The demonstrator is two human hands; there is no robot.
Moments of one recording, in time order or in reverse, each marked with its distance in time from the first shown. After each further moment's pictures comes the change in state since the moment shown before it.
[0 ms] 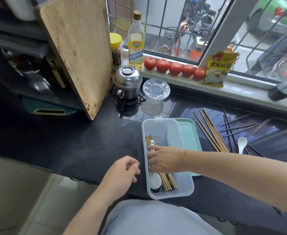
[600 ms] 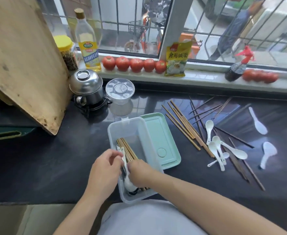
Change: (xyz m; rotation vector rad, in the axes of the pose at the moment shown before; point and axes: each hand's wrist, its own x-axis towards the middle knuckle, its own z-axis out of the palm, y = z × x) left_hand 0.015 0.054 0.038 -0.060 0.098 0.121; right_hand 0.014 -0.059 -0.006 1.174 -0.105 1.105
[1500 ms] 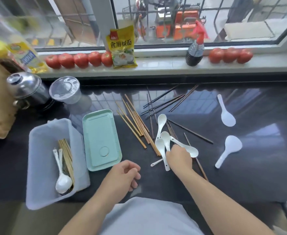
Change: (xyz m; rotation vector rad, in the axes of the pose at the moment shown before) left_hand -0.044 0.086 0.305 0.047 -0.250 -0.237; right_hand -0.080 0.395 -0.021 0.400 0.409 0.582
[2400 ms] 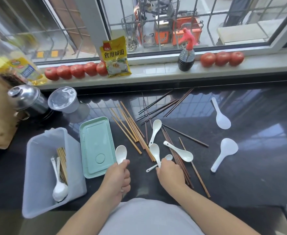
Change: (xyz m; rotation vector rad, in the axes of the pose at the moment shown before) left_hand 0.017 0.018 0.022 -0.583 0.084 -0.238; right_hand -0.039 0.012 0.008 -0.118 -0.029 -0.254
